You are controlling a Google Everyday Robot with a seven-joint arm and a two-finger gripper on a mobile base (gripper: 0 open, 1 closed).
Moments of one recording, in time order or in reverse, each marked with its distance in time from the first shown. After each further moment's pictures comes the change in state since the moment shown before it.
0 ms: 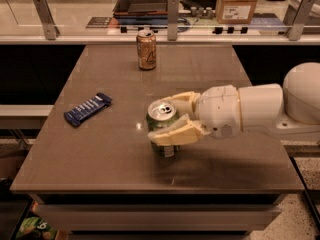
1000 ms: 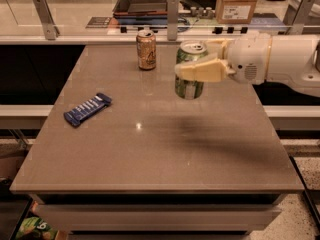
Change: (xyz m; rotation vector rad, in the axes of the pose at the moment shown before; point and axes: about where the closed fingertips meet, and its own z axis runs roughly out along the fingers) arm -0.045 -0.120 -0.065 0.253 -0.059 0.095
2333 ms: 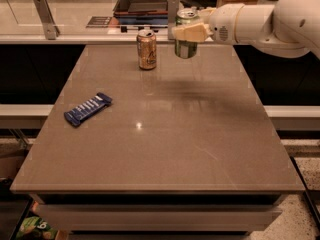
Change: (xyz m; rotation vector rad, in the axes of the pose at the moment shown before) arm -0.009 -0.161 0.058 0.215 0.007 -0.038
